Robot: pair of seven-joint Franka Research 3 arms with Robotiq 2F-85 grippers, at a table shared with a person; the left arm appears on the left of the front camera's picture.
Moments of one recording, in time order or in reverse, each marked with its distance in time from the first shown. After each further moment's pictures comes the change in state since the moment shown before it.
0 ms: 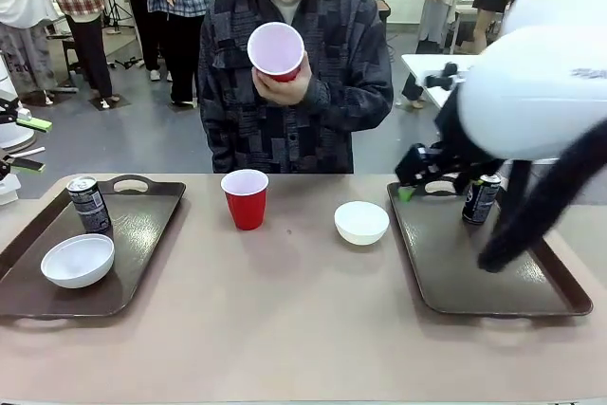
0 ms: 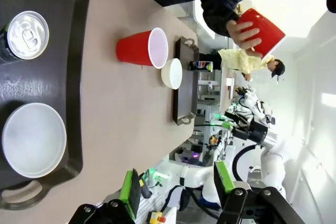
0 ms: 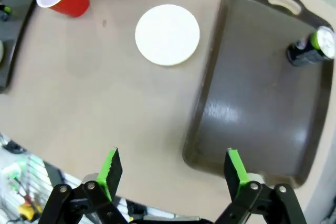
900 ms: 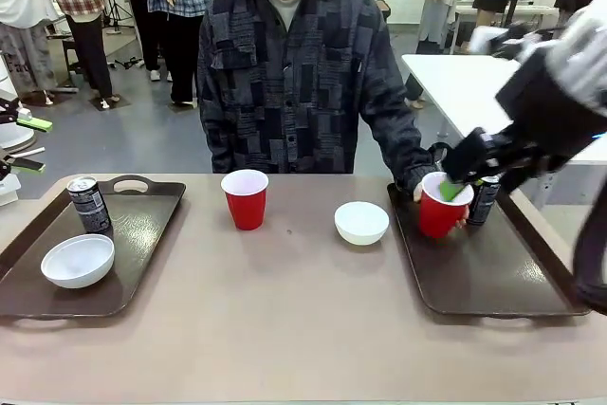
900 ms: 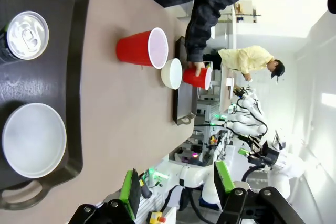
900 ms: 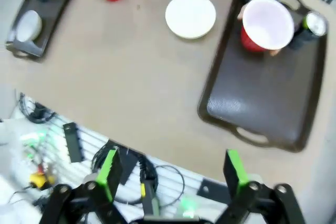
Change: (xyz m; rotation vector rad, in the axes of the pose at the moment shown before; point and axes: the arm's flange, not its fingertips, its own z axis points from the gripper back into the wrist) left arm 0.000 0.000 0.000 0.000 0.000 0.001; right arm -0.087 -0.005 0.114 0.079 -0.055 0.032
